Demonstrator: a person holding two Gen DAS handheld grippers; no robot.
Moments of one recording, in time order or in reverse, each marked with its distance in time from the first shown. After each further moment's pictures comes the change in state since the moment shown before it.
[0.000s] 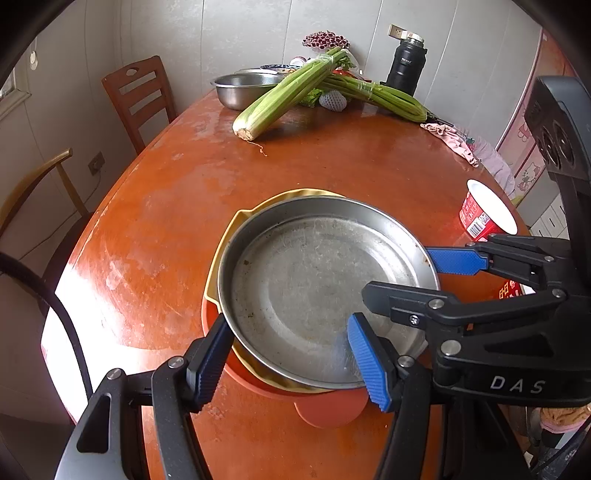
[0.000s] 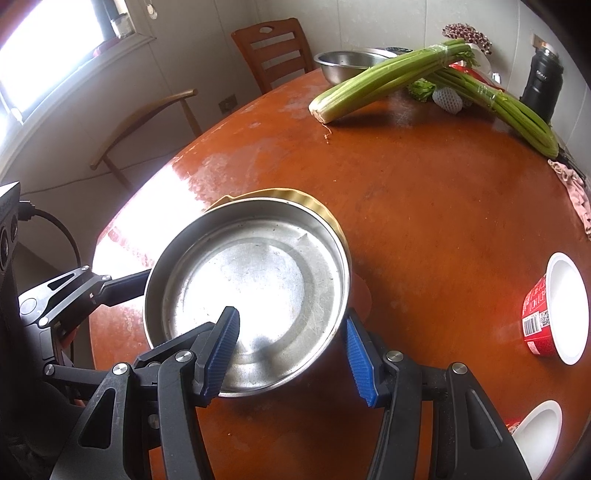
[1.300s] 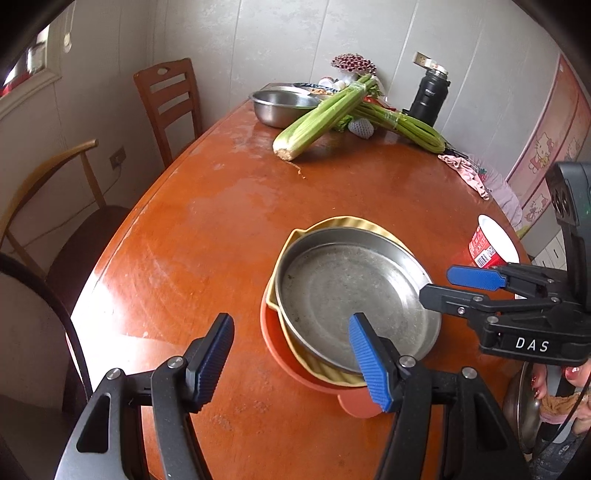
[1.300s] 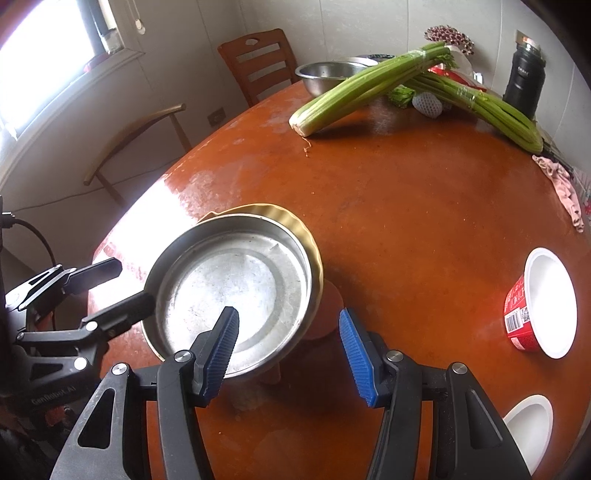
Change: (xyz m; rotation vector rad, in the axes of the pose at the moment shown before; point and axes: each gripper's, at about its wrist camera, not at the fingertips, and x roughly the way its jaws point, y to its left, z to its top) left arm -0.029 0.042 -0.001 -0.106 -0.056 0.009; right arm -0.020 -0.016 -0.002 0.049 -0.027 -0.022
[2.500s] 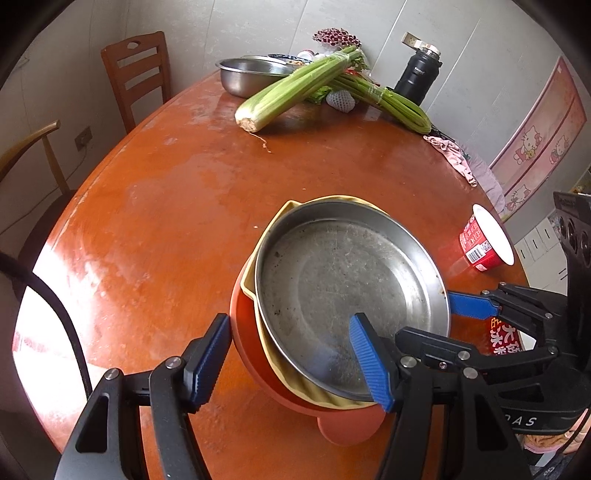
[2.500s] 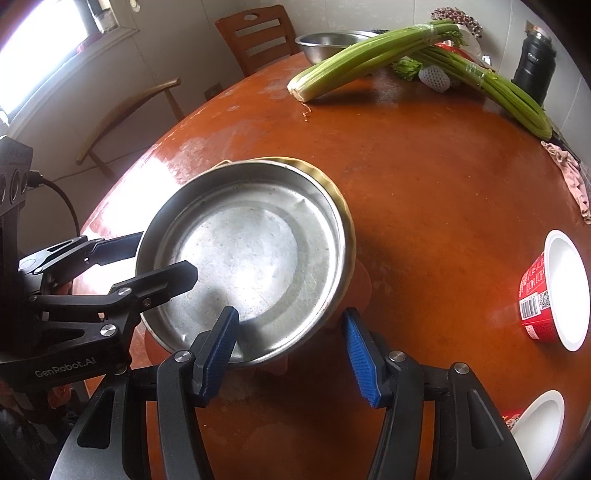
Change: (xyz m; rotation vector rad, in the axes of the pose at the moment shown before) left arm 0.055 -0.019 0.016 0.016 0.099 -0.120; right arm 0.025 0.000 -0.006 -0.007 0.077 -0.019
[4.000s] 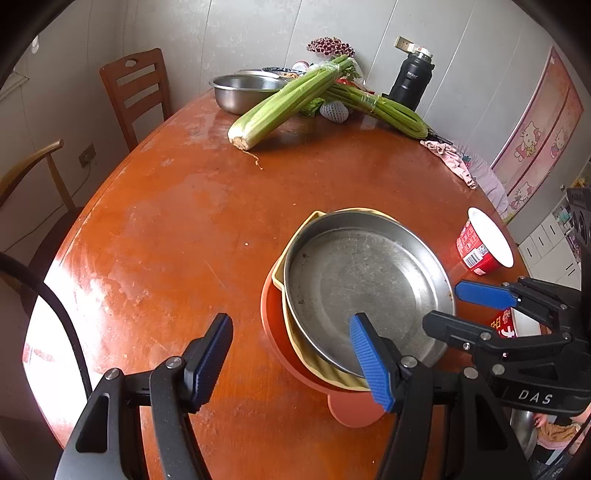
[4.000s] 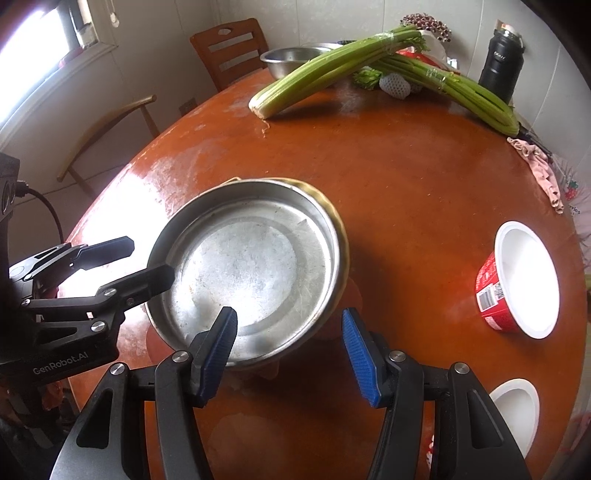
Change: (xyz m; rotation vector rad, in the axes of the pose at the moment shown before) left arm -0.014 -0.013 0.000 0.034 -0.056 0.040; right arm -0.025 -0.020 -0.006 0.046 -0.057 -0.087
